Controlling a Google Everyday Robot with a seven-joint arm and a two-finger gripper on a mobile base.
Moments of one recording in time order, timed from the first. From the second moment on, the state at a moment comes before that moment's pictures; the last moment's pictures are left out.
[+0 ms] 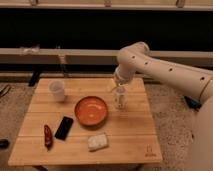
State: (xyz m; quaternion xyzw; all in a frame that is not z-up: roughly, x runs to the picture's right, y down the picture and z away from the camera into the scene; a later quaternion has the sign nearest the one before) arm 0.072 -0.004 0.784 -0.24 0.07 0.52 0.82
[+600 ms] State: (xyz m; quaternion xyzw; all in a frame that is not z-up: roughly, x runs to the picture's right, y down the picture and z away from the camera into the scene) arm 0.070 0.025 0.823 -0.26 0.13 0.50 0.81
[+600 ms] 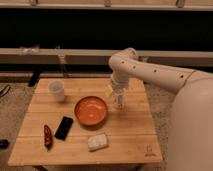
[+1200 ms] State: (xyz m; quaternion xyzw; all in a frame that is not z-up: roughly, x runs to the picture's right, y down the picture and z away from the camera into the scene) arm 0.067 0.023 0.845 -0.25 0.16 0.50 0.81
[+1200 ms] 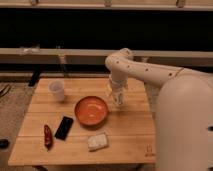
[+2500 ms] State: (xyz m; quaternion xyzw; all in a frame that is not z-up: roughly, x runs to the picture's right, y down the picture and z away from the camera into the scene) arm -0.005 -0.024 0.735 -0.19 0.04 0.44 0.88
